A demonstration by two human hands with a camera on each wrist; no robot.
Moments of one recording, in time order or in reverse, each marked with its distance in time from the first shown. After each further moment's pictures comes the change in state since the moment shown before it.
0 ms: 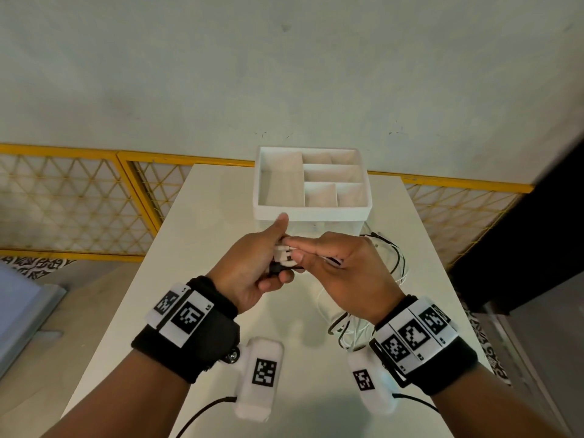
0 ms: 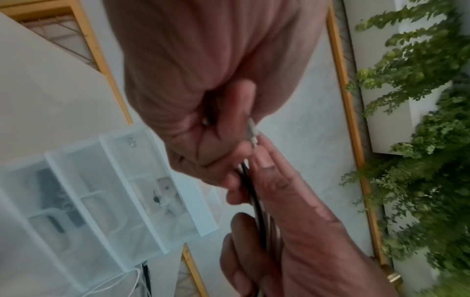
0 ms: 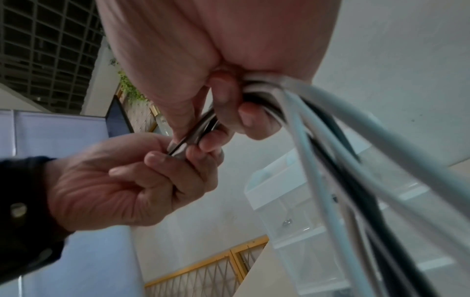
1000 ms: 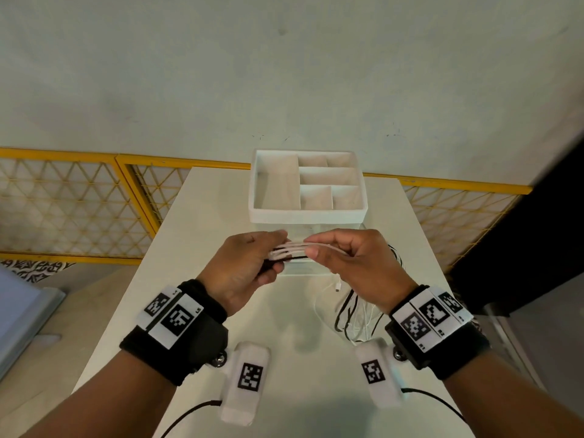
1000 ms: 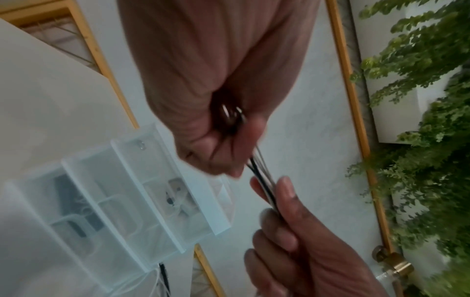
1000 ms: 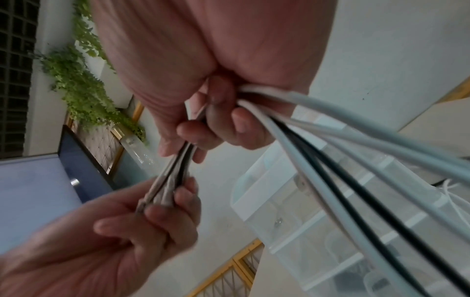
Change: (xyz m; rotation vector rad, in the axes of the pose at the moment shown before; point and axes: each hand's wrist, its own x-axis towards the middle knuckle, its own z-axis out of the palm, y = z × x) left_hand 0.001 -0.003 -0.003 0.008 0.101 0.097; right_hand 0.007 0.001 -0.029 0.163 -0.015 0.243
